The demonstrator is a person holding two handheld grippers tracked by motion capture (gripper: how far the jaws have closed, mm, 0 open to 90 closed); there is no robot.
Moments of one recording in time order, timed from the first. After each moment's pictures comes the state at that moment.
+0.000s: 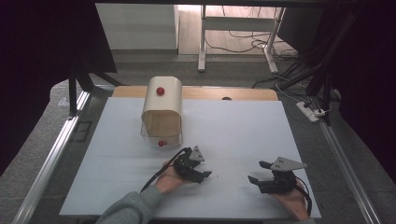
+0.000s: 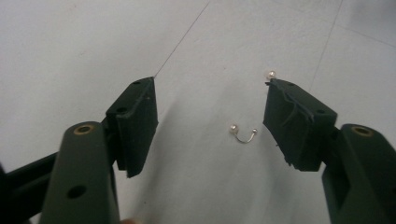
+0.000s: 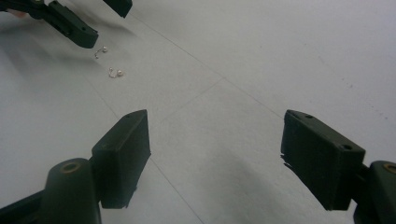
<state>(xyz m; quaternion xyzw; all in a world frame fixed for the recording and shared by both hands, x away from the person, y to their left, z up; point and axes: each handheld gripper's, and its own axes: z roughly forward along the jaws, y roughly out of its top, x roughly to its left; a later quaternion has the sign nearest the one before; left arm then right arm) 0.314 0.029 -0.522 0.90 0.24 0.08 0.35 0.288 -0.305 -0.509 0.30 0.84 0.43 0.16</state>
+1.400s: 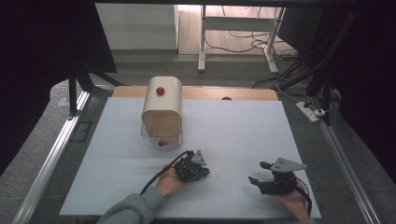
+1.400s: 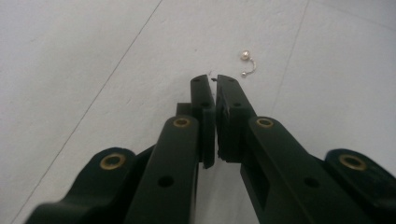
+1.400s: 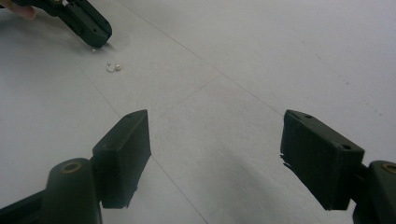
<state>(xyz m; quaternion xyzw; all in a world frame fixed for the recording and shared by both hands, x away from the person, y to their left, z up) 0.310 0.025 -0.526 0.92 0.21 0.05 0.34 0.285 -0.305 -0.509 0.30 0.84 0.42 0.16</state>
